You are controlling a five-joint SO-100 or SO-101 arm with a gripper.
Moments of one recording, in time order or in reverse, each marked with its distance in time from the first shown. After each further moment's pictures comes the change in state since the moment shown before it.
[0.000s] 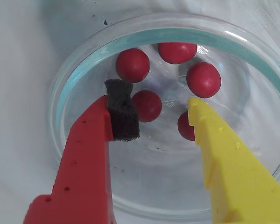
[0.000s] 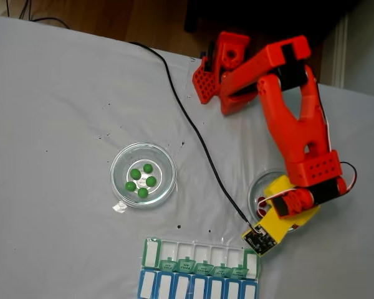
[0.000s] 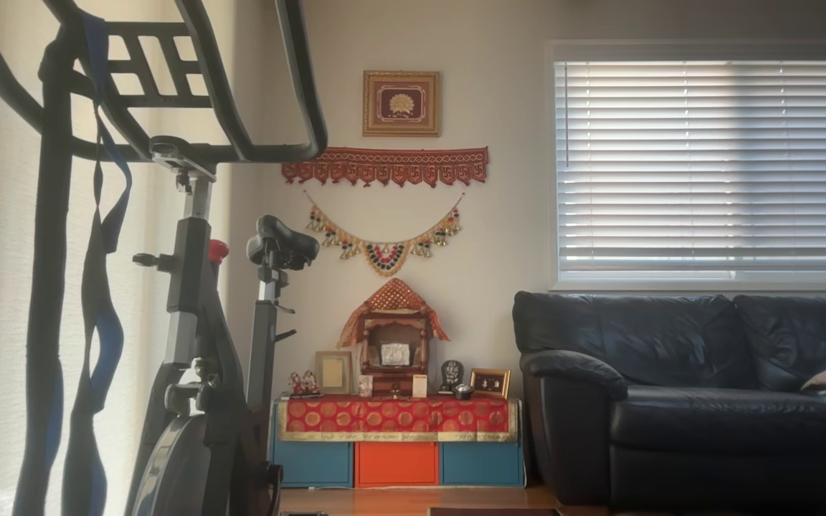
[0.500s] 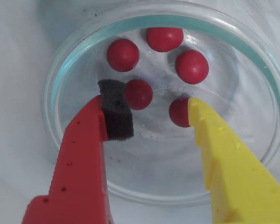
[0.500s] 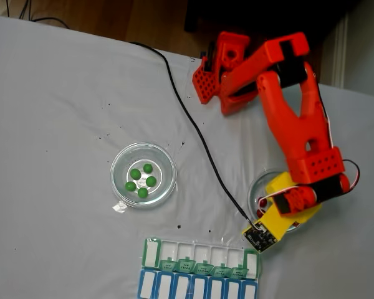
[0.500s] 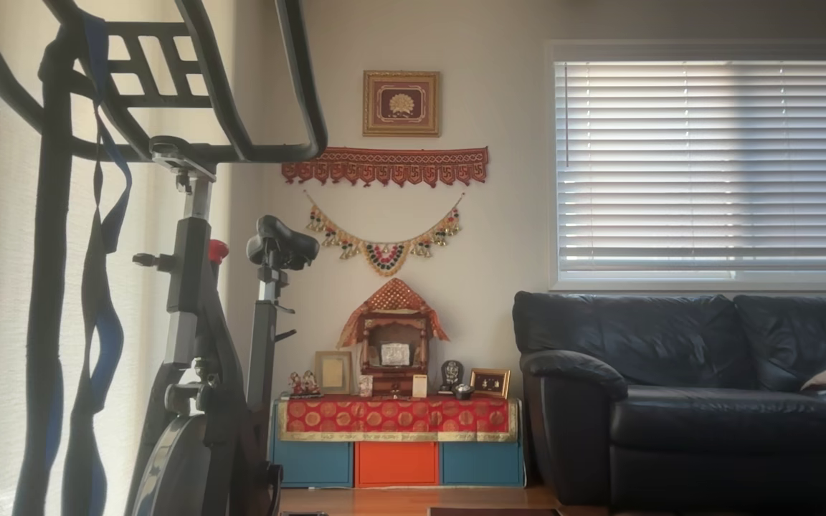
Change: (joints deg) arm 0.0 1.1 -1.4 4.2 0.6
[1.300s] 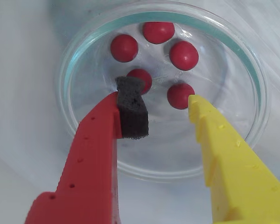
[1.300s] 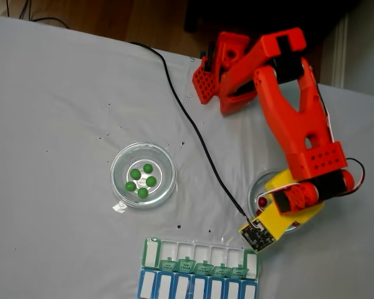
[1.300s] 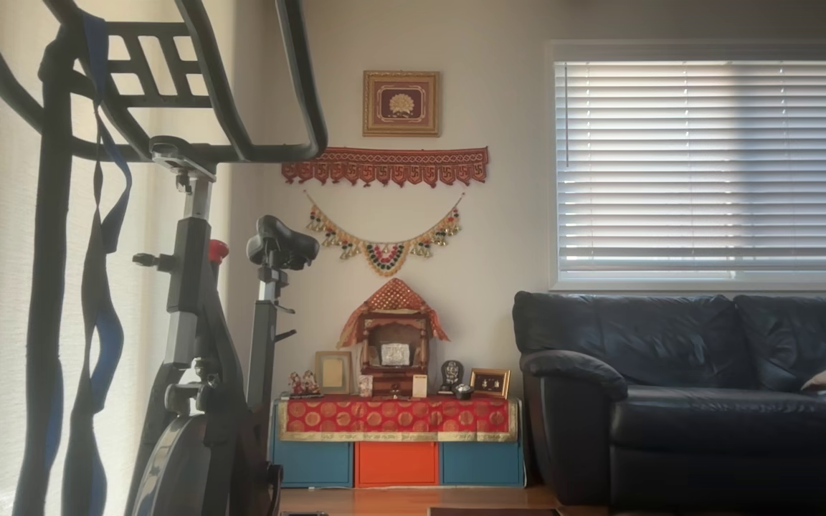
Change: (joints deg) arm 1.6 3.3 -4.3 6.1 1.1
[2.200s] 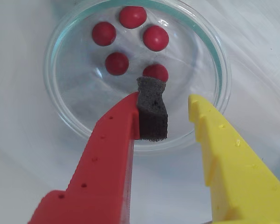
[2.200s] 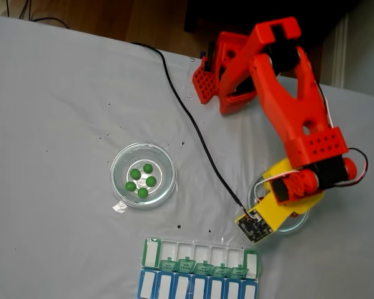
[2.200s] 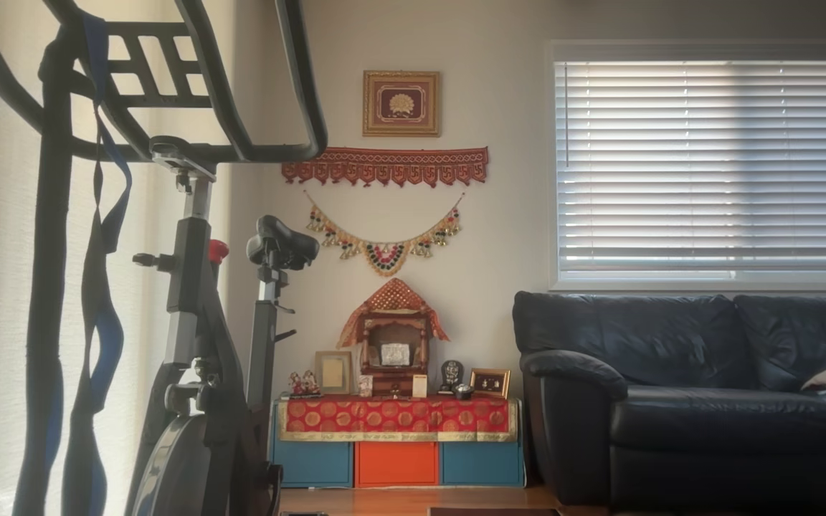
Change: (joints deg) arm 1.4 5.3 0.0 7.6 -1.4
